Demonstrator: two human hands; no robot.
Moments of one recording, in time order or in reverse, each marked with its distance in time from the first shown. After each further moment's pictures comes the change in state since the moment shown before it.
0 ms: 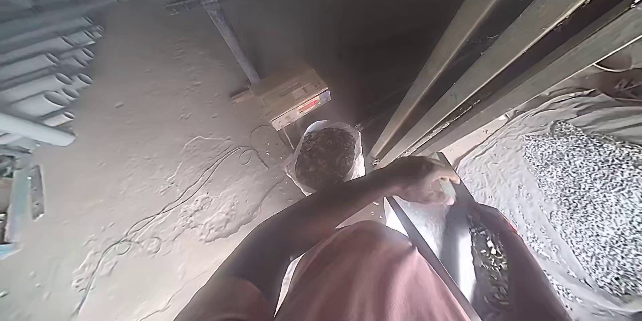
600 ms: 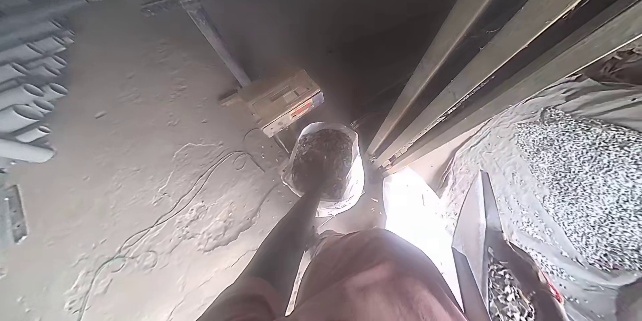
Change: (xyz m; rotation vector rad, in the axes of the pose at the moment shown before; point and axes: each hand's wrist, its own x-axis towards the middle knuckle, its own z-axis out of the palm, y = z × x) left_hand -0.133 -0.225 0.086 -0.001 0.303 -1.335; right_hand -0.128 0.002 -0.013 0.214 0.082 0.318
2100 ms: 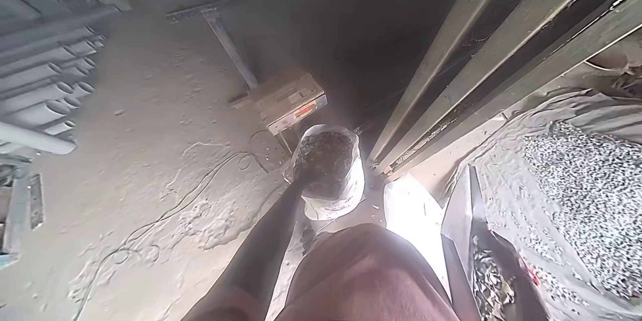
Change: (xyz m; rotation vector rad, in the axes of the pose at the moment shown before) left_hand -0.001 -0.044 -0.017 -0.380 -0.285 -0.016; right_hand 0.050 0.003 0.021 0.096 -0.018 -0.127
